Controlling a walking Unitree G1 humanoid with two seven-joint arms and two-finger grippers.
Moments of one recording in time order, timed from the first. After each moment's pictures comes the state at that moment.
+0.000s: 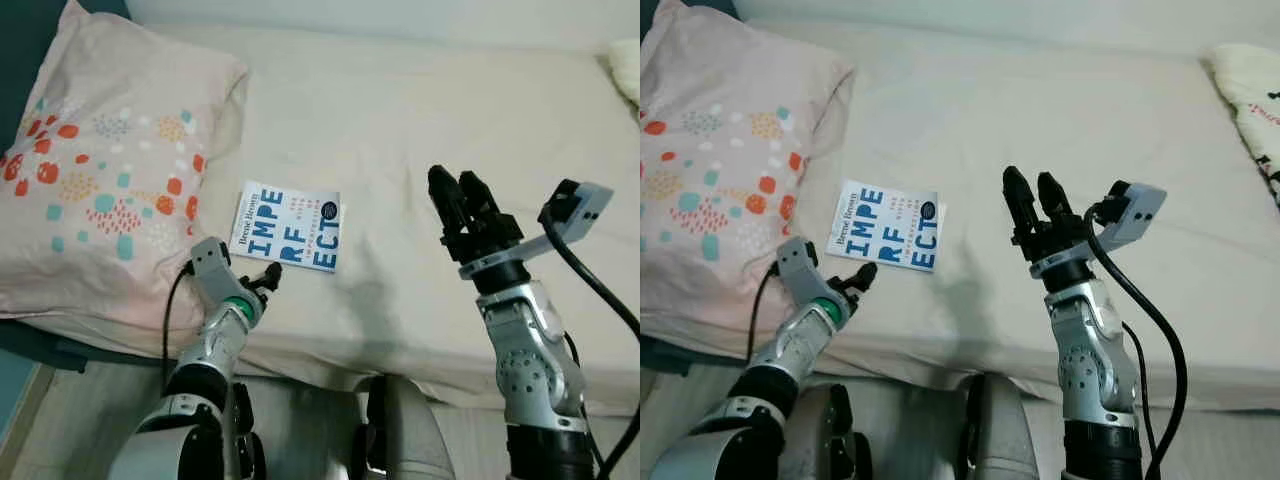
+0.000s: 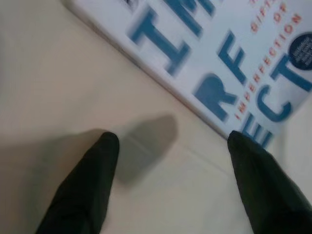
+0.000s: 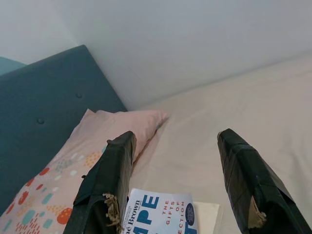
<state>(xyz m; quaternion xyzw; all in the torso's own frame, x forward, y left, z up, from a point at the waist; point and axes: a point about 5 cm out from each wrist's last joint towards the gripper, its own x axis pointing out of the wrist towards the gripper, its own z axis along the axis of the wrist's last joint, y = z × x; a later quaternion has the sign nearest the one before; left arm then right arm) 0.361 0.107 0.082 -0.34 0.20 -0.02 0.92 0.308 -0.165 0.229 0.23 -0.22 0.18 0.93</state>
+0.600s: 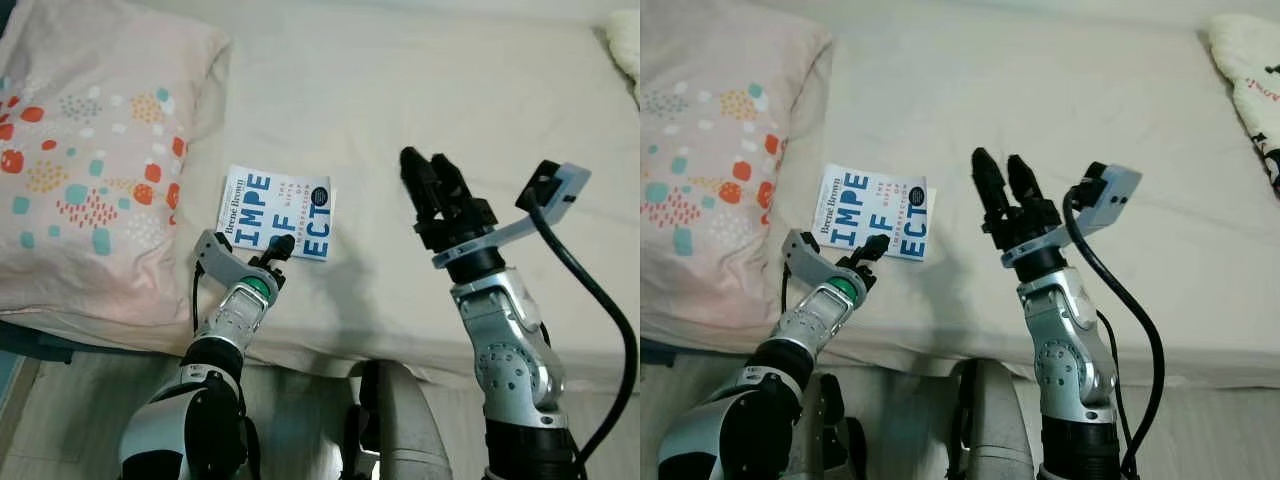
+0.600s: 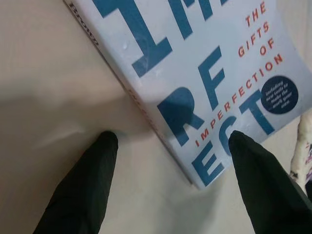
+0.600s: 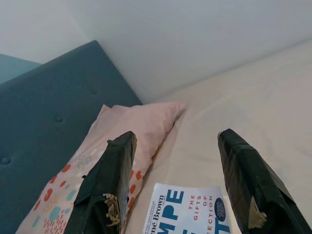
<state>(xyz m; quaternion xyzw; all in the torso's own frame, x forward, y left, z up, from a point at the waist) 0.381 0.098 0.111 -0.49 0.17 -0.02 0.86 0.298 -0.130 0.251 0.26 -0.23 0.24 0.91</state>
